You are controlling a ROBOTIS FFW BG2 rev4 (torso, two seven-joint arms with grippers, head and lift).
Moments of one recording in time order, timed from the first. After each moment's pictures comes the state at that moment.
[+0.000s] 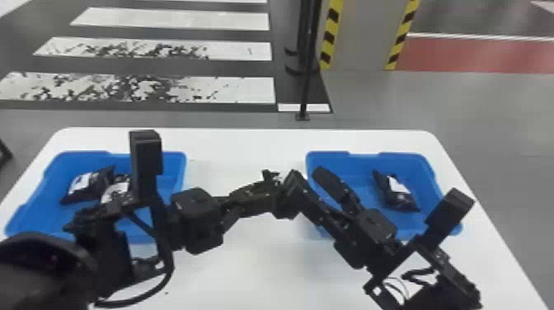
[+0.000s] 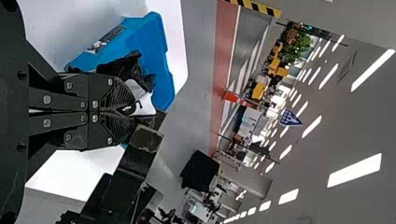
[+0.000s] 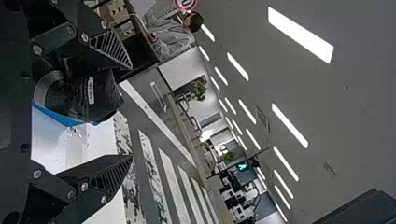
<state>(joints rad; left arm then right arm) 0.16 0.19 -0.08 -2.26 0.44 0.91 -0.63 0.40 -0.13 0.12 -2.11 -0.57 0.24 0.42</state>
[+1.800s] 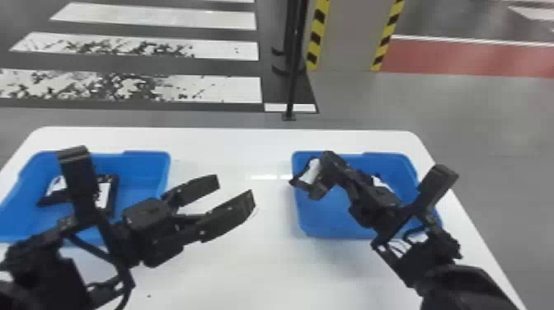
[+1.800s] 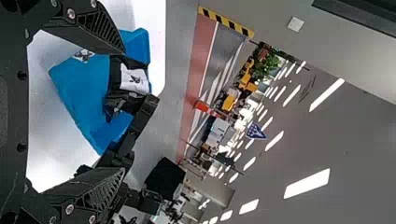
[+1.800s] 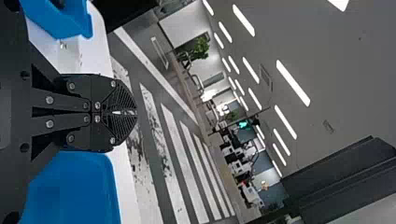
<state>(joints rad) 0.29 0.16 0.04 -2.28 0.55 0.79 -0.61 0.16 -0.15 -0.01 -1.75 -0.55 0.21 0.40</state>
